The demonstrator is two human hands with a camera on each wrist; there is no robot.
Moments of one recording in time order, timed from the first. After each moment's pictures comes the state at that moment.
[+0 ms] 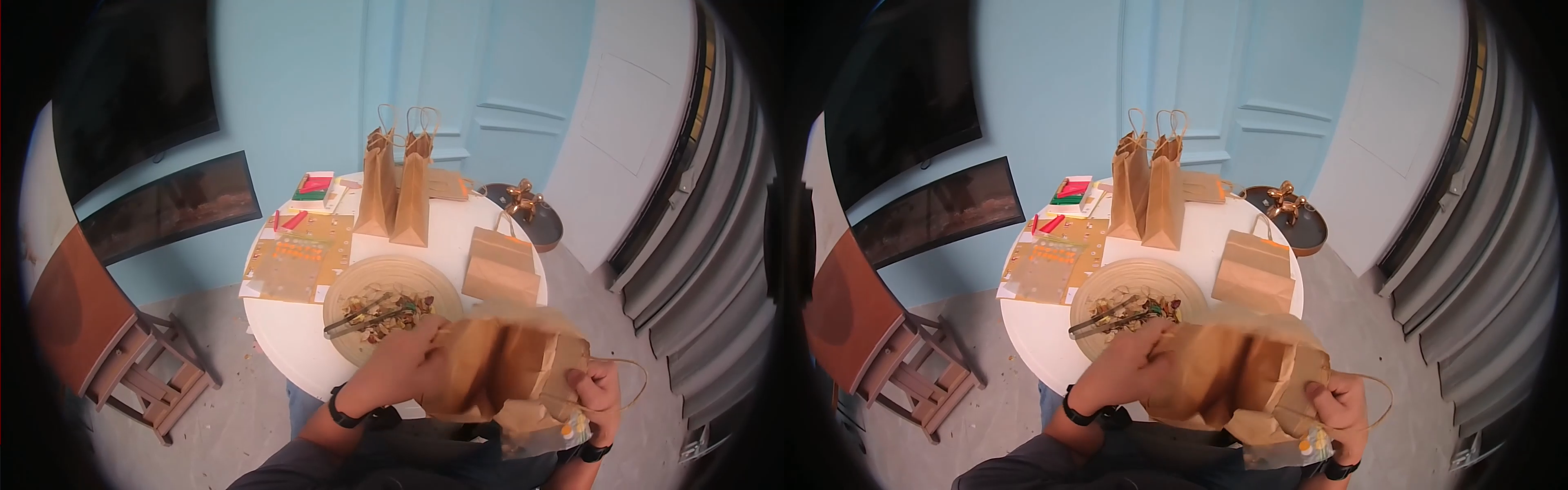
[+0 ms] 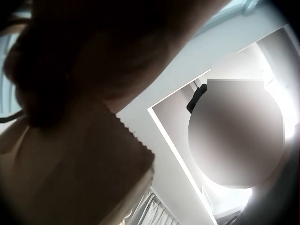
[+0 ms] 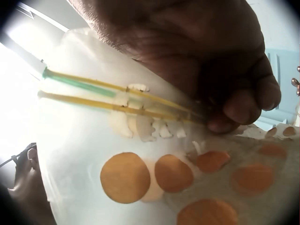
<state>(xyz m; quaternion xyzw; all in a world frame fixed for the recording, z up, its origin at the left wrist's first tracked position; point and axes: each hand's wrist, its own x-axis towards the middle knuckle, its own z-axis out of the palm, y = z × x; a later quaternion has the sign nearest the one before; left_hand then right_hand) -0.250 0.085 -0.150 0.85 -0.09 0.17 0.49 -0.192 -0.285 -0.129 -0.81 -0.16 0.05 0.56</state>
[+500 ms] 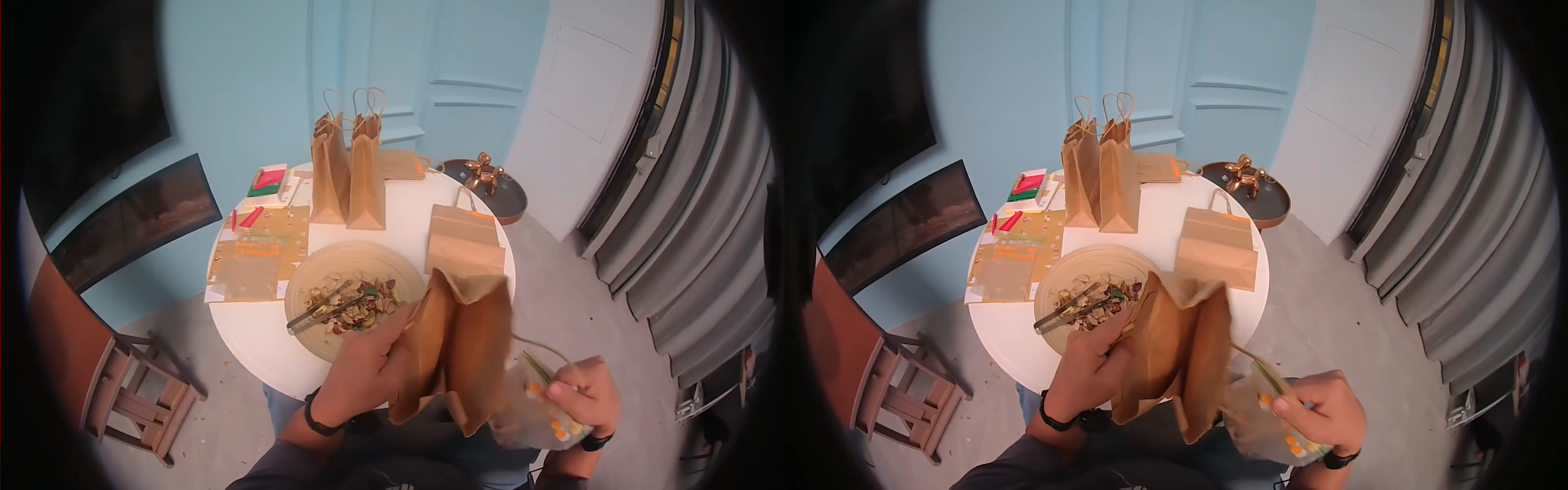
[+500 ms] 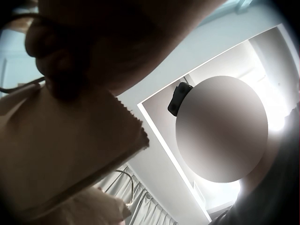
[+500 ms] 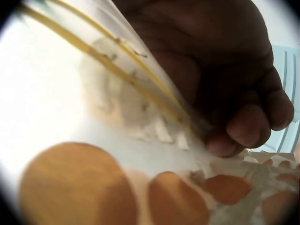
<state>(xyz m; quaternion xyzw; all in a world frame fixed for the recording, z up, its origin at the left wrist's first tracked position) -0.269 0.072 -0.132 0.83 -0.07 0.17 0.52 -0.232 -0.291 -0.069 -0.85 -0.30 0.07 0.43</state>
